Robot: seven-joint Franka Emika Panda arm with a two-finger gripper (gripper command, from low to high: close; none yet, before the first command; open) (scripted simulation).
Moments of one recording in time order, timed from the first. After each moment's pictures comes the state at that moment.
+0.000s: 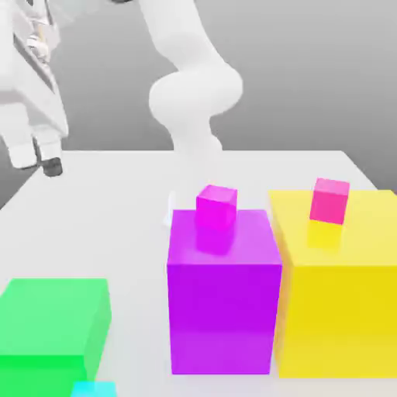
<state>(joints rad) 1.04 -0.42 -1.30 -2.23 -0.10 2.44 -1.35</state>
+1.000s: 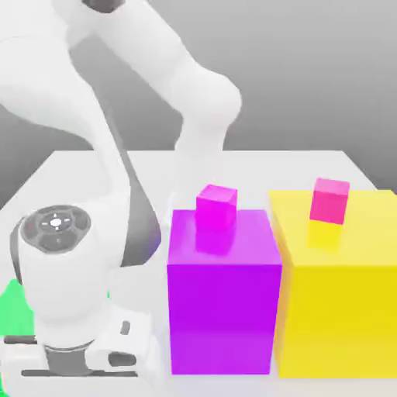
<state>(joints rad) 2.01 -0.80 -2.31 -2.10 -0.98 2.45 -1.98</state>
